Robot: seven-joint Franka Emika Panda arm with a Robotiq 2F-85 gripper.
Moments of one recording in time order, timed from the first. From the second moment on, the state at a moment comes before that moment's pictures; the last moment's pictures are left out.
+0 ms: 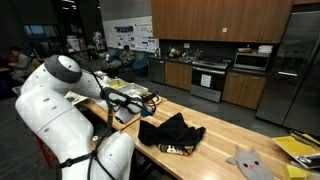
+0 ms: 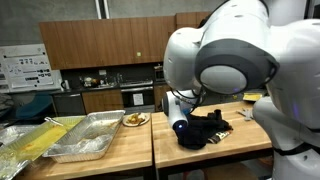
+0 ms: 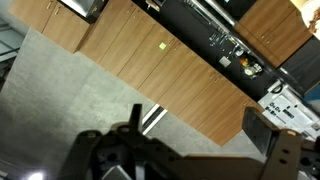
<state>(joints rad) 1.86 0.72 -1.29 -2.35 -2.21 2.32 2.57</state>
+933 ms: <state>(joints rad) 1.03 0.37 -0.31 -2.27 -2.48 1.54 2.57</state>
